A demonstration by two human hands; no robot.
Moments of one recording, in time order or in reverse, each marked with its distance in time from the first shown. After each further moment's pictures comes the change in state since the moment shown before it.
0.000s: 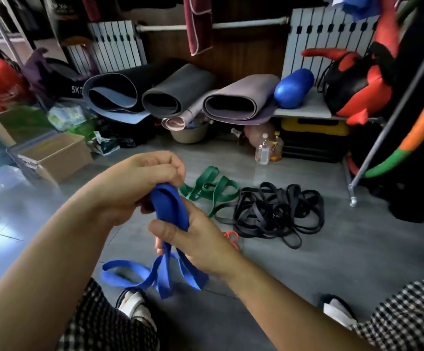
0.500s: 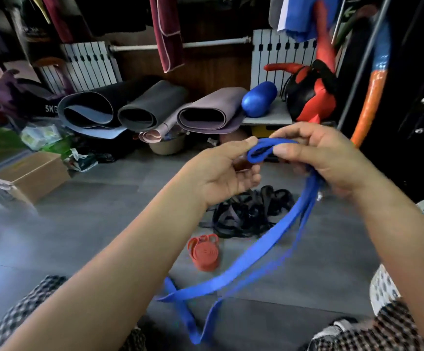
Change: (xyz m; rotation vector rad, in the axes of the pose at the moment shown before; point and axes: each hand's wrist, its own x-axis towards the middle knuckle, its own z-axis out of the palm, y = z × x) left_hand 0.019 0.074 0.127 -0.768 -0.235 -0.123; right_hand -0.112 -0.136 -0.139 -0.410 0.451 -0.124
